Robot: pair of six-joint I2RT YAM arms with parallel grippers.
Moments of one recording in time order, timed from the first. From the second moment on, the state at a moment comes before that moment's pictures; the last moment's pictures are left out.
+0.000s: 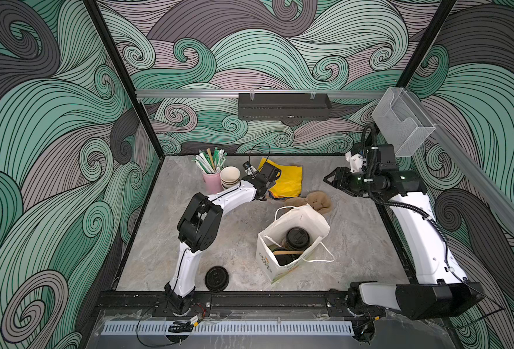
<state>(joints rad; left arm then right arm) -0.66 2.11 1.67 -0.44 -0.46 -1.10 0.08 1.32 1.56 -1.11 -0.39 0.40</state>
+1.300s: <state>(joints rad) -0.59 2.28 1.87 -0.50 -0.40 -1.07 0.08 1.28 1.57 -1.17 -0.37 0.40</state>
